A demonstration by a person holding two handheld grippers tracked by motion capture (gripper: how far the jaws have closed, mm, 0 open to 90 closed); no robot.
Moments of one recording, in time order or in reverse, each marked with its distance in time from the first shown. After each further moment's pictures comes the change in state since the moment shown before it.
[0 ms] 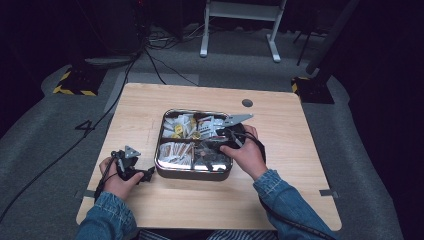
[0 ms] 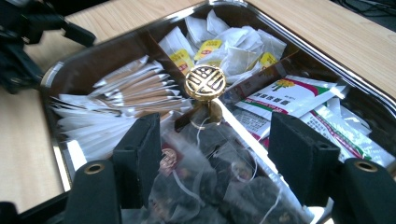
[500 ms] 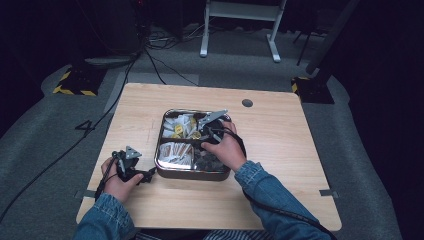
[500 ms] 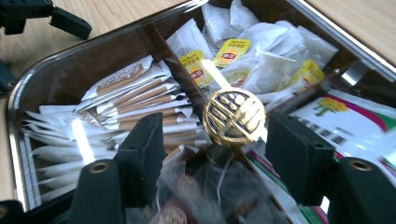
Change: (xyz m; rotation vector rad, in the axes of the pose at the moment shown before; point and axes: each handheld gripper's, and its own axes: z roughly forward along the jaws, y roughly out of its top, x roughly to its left) left arm -0.002 -0.001 0.000 -0.002 -0.010 0.020; right arm 0.007 0.022 0.060 0.090 0.042 -0.033
